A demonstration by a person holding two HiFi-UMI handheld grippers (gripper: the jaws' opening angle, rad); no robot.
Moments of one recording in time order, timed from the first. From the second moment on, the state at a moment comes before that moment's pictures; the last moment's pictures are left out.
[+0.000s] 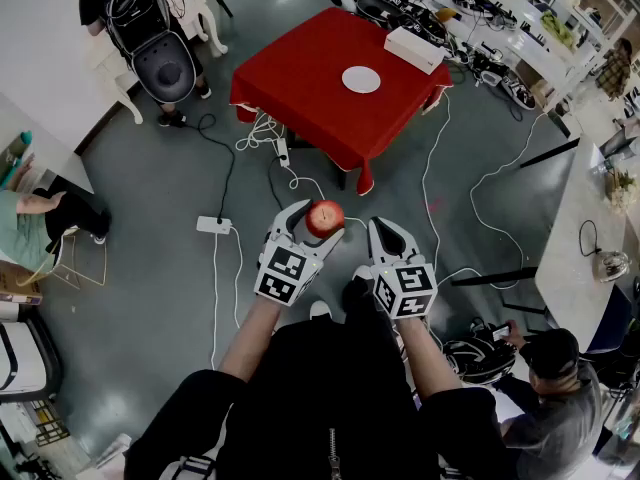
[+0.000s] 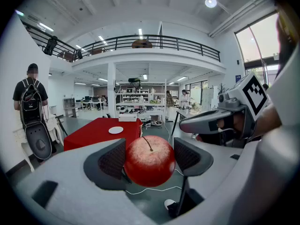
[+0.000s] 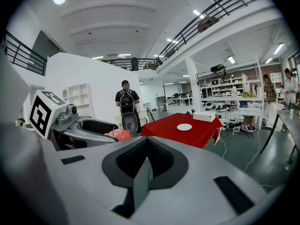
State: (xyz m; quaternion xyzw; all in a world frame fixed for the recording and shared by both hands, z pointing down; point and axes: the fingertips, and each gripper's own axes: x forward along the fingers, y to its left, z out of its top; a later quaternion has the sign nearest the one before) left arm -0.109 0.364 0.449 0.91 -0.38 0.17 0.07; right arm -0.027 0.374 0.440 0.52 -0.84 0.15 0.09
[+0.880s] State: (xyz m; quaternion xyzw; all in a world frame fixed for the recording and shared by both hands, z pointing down) left arm -0.103 0.355 0.451 0.91 -0.38 0.17 0.07; right arm -0.028 0.370 0.433 0.51 -0.85 0.15 0.08
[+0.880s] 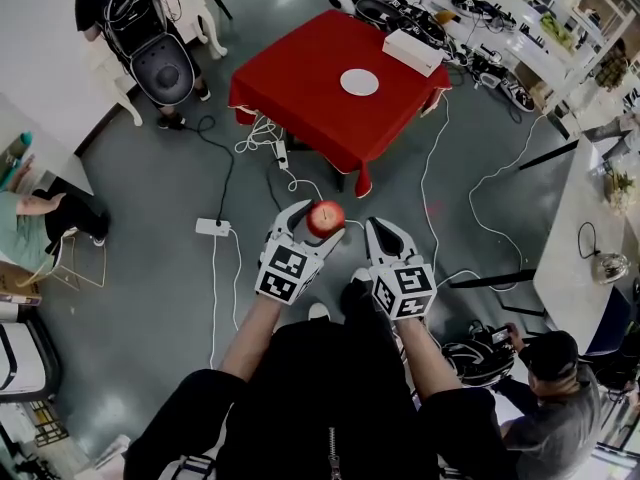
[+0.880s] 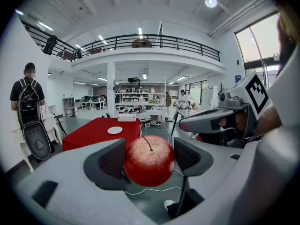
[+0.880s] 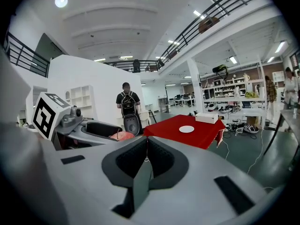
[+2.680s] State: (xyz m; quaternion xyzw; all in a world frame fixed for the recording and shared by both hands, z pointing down) left arm -0.012 0.182 0.453 0.90 -0.39 0.19 0.10; right arm 0.063 0.197 0.438 0.48 -0.85 0.17 0.09
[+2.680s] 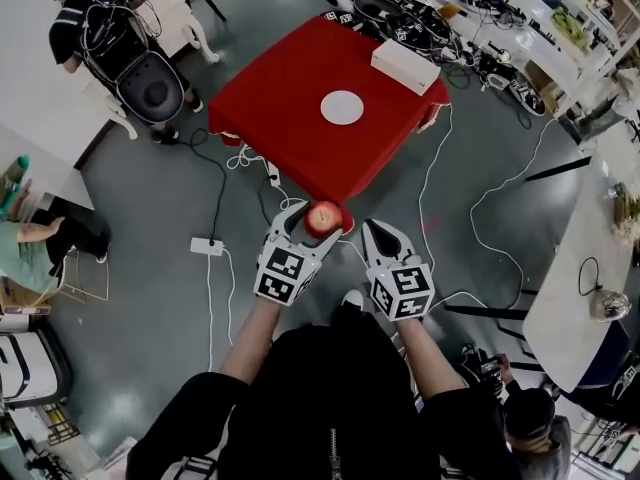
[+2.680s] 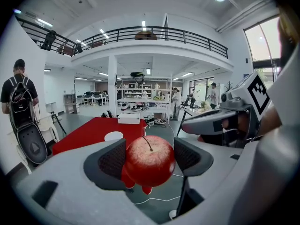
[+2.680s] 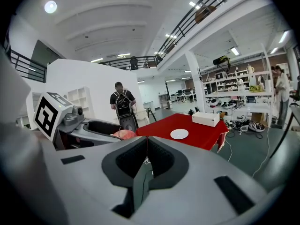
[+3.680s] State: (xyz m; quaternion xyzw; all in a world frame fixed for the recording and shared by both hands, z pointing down) left arm 0.033 0.054 0.474 0.89 -0.40 0.19 0.11; right arm 0.108 0.077 0.465 0.47 -0.86 0.19 0.10
